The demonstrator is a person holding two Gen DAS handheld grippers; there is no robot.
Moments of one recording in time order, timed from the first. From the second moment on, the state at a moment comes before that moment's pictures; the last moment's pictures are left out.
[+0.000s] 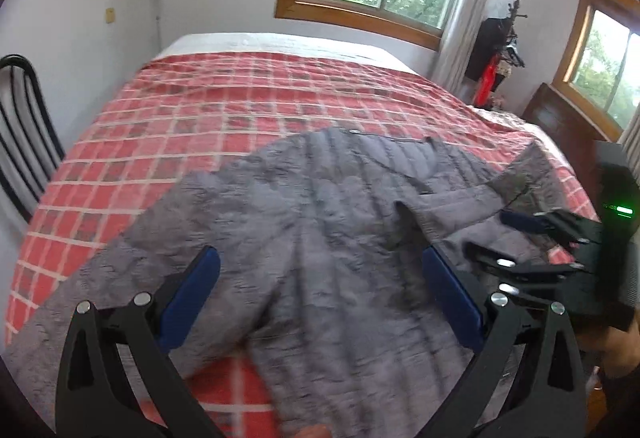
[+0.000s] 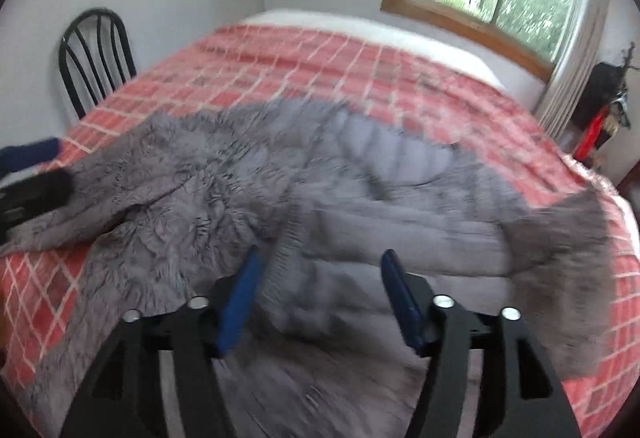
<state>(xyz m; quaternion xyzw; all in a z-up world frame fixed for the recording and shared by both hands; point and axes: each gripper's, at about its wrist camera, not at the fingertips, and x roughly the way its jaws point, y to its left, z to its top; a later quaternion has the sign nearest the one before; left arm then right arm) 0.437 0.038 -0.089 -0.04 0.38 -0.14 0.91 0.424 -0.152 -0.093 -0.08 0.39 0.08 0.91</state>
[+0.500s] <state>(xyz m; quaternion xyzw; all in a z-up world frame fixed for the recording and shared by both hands) 0.509 -0.107 -0.165 -0.03 0.51 -0.20 0.83 0.357 -0.282 -0.106 -0.07 0.39 0.01 0.92</state>
